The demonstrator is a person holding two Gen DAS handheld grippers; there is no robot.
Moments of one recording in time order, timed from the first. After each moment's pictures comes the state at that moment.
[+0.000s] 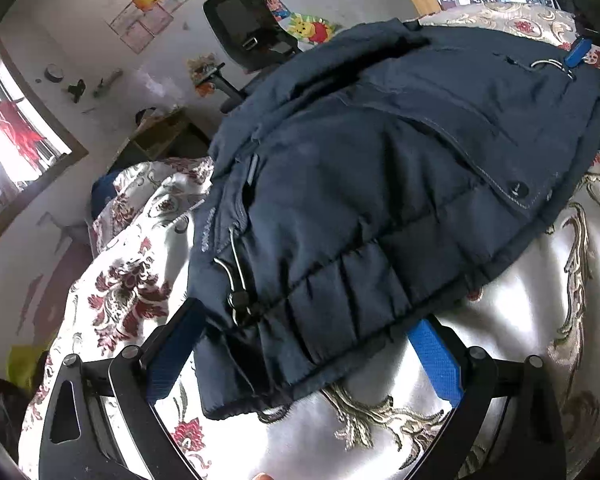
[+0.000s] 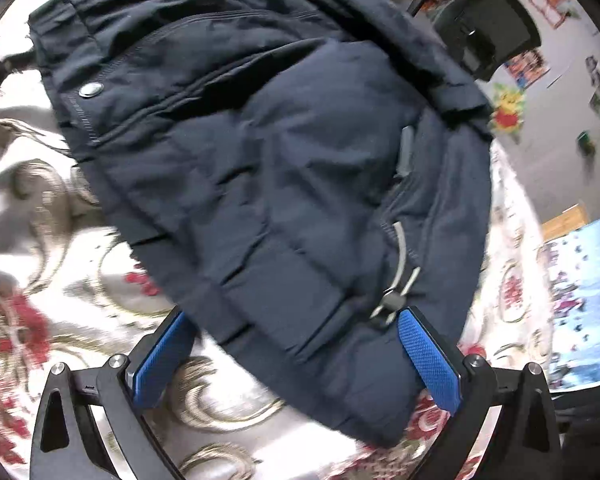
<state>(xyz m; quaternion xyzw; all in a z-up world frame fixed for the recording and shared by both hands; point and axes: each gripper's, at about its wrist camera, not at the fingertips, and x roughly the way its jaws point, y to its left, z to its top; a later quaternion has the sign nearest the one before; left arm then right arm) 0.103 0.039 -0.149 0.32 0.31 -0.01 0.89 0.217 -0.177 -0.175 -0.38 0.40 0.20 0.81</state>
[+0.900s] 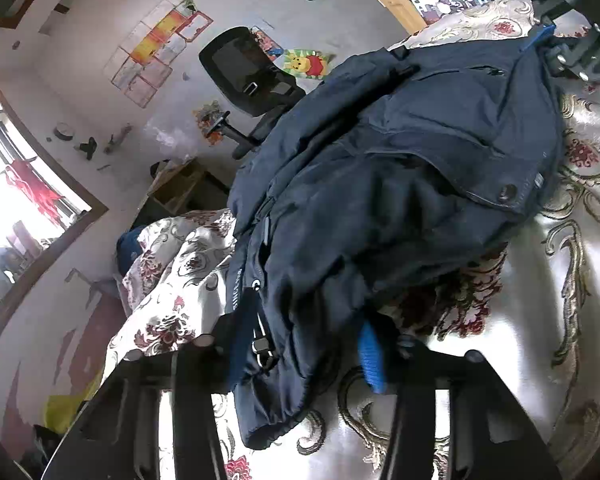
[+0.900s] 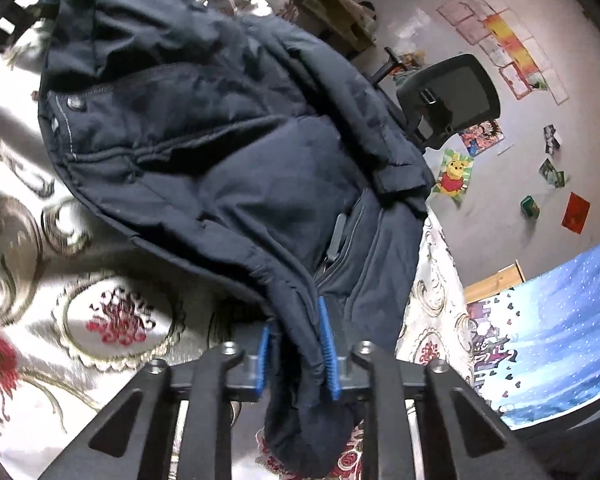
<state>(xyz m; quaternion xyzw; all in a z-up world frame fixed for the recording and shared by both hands) 0.092 0.019 -0.131 0.38 0.24 -0.01 0.89 0.211 -0.157 -0.143 -0.45 0.27 0.16 0.84</state>
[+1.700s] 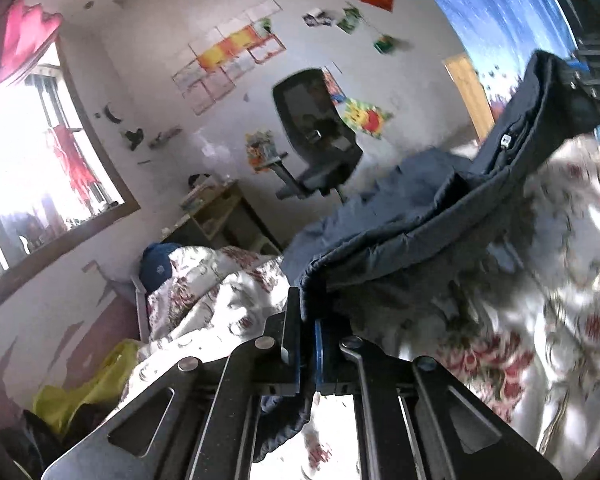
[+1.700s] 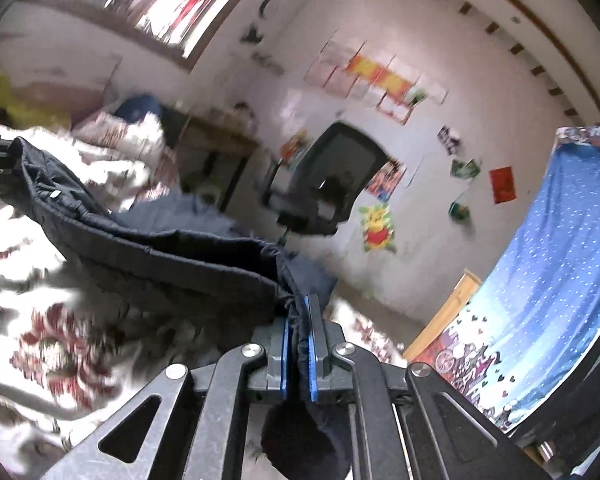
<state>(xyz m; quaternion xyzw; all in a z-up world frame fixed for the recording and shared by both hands) 0.107 0.032 0.020 0.27 0.16 0.02 0.95 0.203 -0.166 0.023 -0.26 0.08 0.11 0.96</state>
